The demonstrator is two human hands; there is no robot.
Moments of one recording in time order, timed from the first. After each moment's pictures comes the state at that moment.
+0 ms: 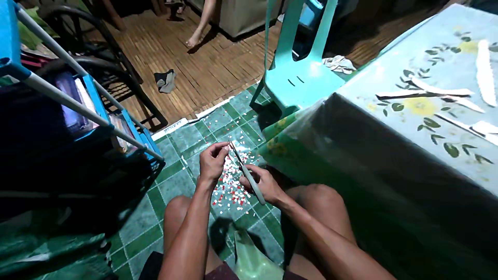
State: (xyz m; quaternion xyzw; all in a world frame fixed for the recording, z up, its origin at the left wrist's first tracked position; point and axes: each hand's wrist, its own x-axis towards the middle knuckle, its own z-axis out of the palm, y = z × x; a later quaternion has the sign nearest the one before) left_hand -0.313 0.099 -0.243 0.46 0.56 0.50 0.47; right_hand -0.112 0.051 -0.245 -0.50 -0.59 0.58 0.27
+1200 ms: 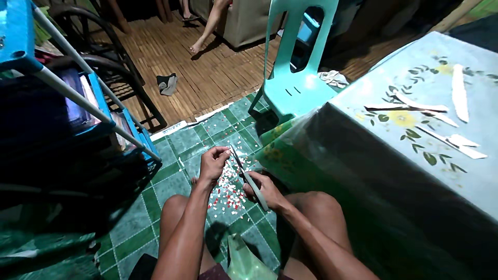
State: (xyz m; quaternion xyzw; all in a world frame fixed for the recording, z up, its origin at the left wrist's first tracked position) left_hand -0.309 0.094 -0.243 0.43 0.55 0.50 0.52; right_hand -0.097 0.038 -0.240 -0.47 -0.58 0.61 0.26
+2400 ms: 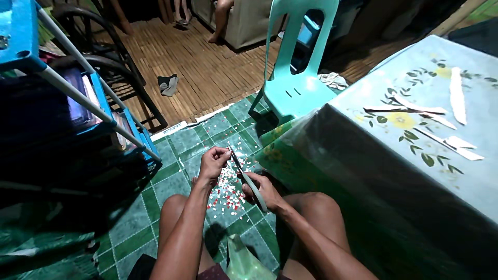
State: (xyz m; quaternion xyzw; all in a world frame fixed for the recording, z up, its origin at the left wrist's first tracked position) left_hand -0.308 0.094 -0.242 0.37 0.50 0.53 0.58; right_hand -0.102 0.036 -0.238 -0.45 -0.57 0.62 0.28
